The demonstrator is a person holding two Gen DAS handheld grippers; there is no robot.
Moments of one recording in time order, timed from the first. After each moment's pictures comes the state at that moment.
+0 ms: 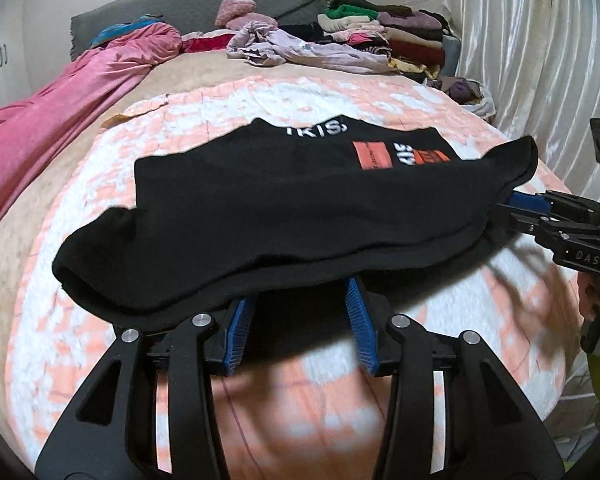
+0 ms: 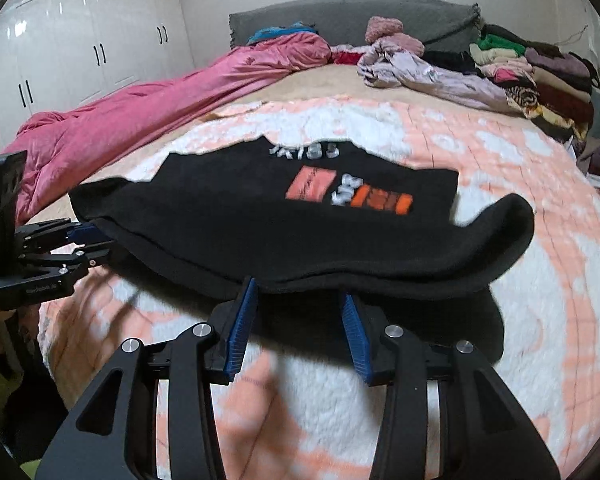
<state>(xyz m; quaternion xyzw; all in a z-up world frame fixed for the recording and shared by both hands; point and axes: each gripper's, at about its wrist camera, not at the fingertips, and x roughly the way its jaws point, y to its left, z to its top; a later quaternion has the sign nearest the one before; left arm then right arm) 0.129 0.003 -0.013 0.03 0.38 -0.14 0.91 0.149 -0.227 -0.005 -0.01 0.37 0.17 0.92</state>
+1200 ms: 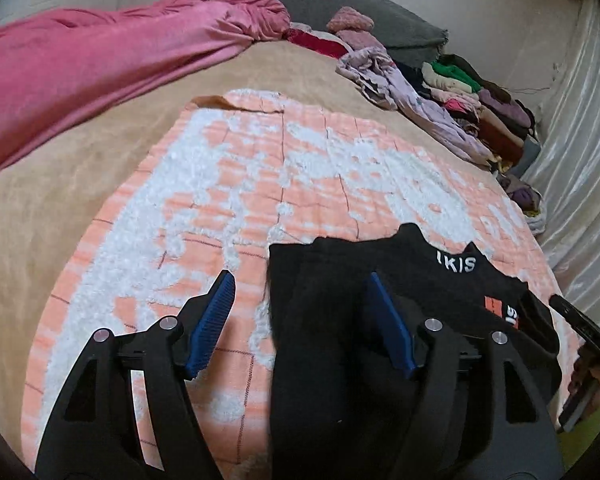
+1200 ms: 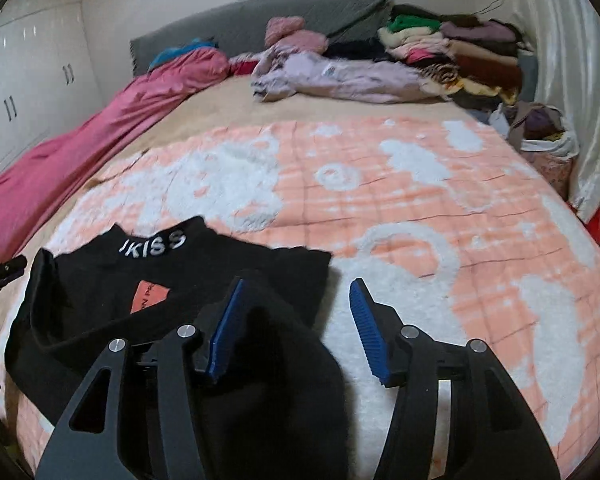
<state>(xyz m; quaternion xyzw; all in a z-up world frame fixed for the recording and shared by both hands) 0.253 0.133 -0.001 -0.16 0.38 -0.04 0.91 0.269 -0.304 0.003 0.04 0.39 0.03 0.92</state>
